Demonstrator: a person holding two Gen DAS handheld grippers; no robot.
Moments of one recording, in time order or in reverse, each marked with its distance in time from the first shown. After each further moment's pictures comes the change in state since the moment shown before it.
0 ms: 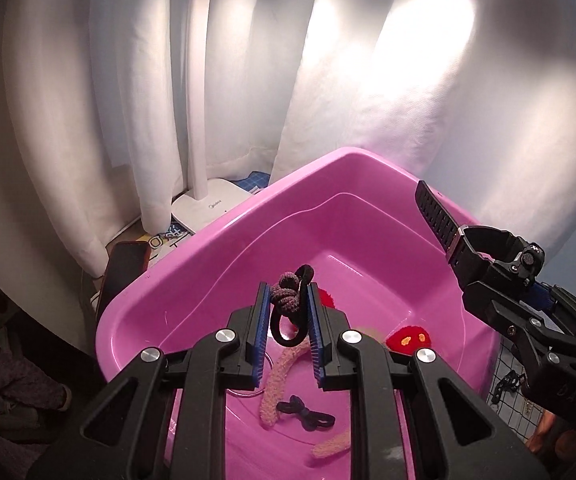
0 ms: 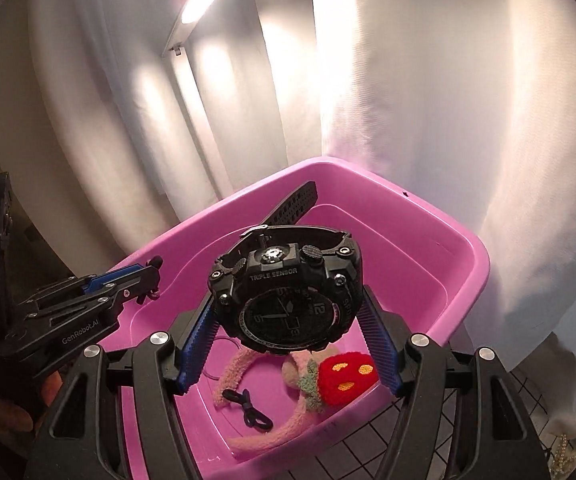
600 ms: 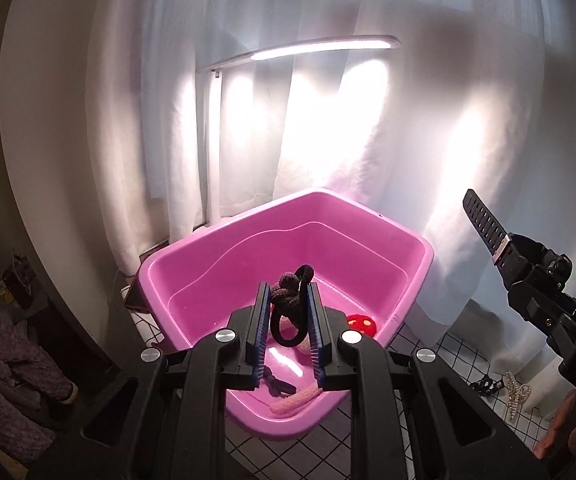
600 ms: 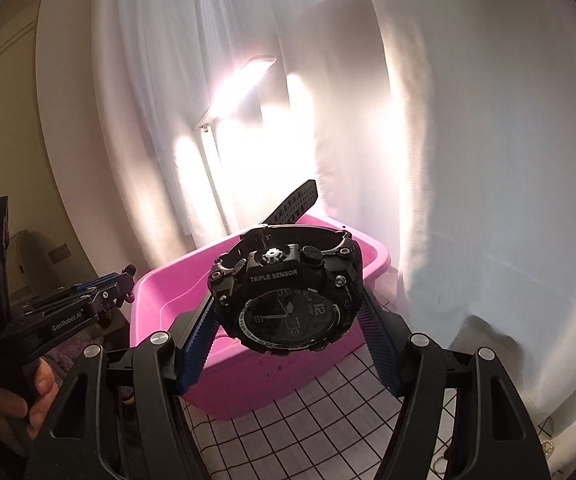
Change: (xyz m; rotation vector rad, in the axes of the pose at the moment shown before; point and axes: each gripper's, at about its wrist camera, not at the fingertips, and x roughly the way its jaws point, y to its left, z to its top) left arm -0.127 -0.067 -0.067 -0.026 -0.252 0.095; right arm -0.145 -0.041 -0.077 -0.034 -0.282 0.049
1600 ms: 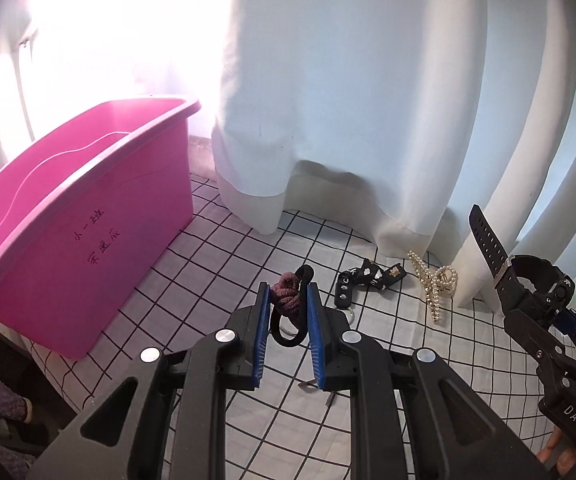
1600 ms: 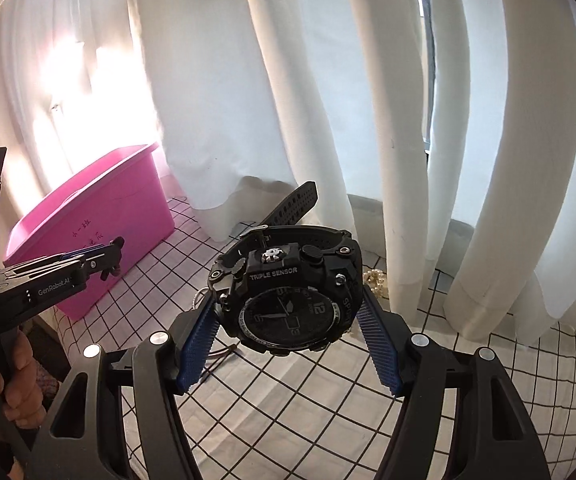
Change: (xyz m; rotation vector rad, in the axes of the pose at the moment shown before) left arm 0.026 -0.221 -0.141 0.251 0.215 -0.280; right arm -0.141 -0.150 -0.170 0.212 0.103 -0.429
